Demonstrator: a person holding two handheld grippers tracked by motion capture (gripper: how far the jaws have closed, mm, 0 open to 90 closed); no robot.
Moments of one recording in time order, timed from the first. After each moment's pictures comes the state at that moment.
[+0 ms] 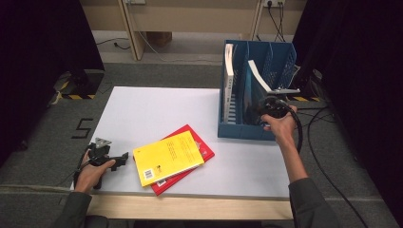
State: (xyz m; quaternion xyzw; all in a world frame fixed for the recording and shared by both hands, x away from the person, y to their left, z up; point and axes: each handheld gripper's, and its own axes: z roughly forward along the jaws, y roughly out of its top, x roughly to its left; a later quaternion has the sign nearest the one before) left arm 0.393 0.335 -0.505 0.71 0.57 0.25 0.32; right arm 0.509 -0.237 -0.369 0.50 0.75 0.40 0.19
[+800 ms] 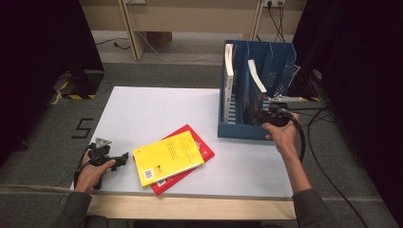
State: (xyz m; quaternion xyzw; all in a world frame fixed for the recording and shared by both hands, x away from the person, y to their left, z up) left arm 0.393 0.335 -0.505 0.71 0.58 0.25 0.32; right arm 0.486 -0.239 -0.377 0.48 0.75 0.41 0.20
